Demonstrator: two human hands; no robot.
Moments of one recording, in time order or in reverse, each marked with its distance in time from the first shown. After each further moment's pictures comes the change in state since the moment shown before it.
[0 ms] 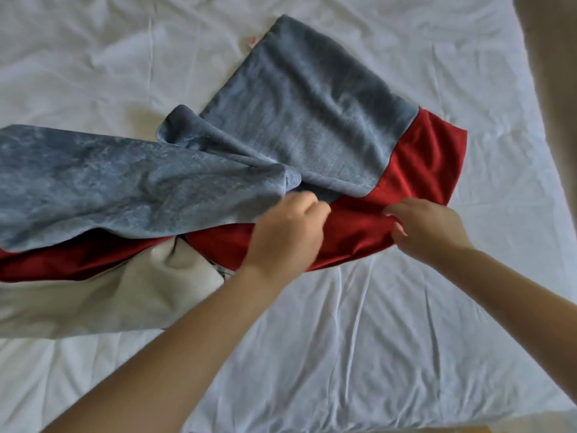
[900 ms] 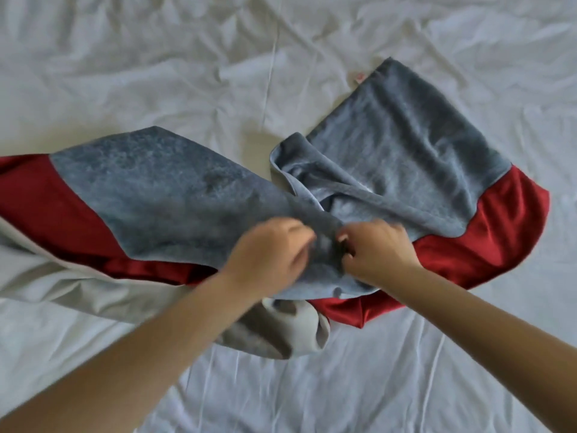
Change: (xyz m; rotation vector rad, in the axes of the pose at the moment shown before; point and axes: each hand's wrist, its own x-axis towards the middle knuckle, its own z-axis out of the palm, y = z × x) left_hand -0.074 -0.157 -0.095 -0.069 -0.122 -0.054; right_hand 0.053 -0.239 -0.039 0.093 -0.208 -0.092
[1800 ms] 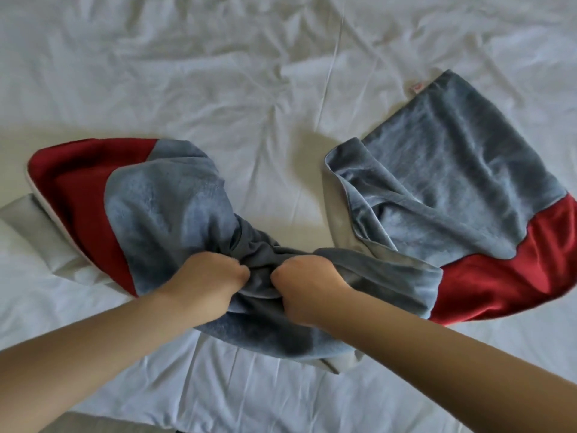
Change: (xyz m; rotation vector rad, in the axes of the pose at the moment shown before) left_hand -0.101 -0.094 -0.050 0.369 -0.498 -0.062; right_hand 0.004 -0.167 0.026 -0.182 -0.319 -0.513
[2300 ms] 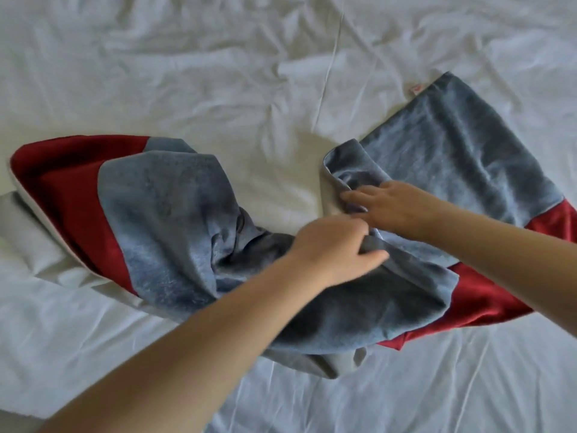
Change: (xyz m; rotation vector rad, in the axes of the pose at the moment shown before) left_hand 0.115 0.088 -0.054 -0.549 0.330 -0.019; right_hand -0.007 0.176 -0.039 -0.645 0.087 -0.225
